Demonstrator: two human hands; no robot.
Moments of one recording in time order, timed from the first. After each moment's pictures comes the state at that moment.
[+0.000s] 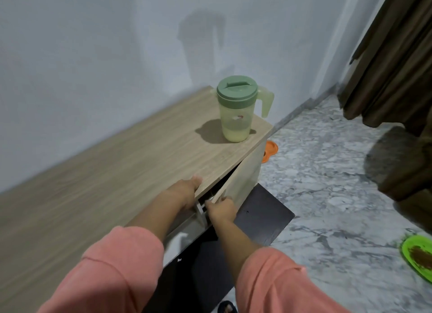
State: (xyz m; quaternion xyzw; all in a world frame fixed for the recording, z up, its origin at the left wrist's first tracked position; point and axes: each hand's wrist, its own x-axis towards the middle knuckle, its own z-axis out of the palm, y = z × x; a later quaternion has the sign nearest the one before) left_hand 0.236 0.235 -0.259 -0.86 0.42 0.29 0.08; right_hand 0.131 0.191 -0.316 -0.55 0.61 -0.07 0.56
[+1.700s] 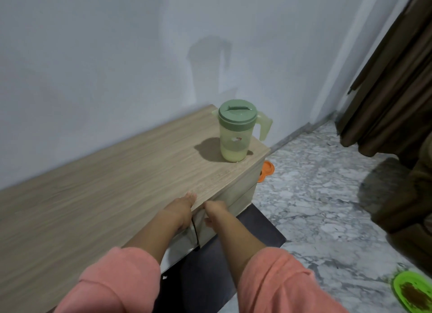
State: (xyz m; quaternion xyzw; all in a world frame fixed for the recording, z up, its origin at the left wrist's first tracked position) left_hand 0.226 0.231 -0.269 -0.87 0.39 0.29 0.03; right_hand 0.142 0.152 -0.260 -0.48 0.54 0.01 0.69
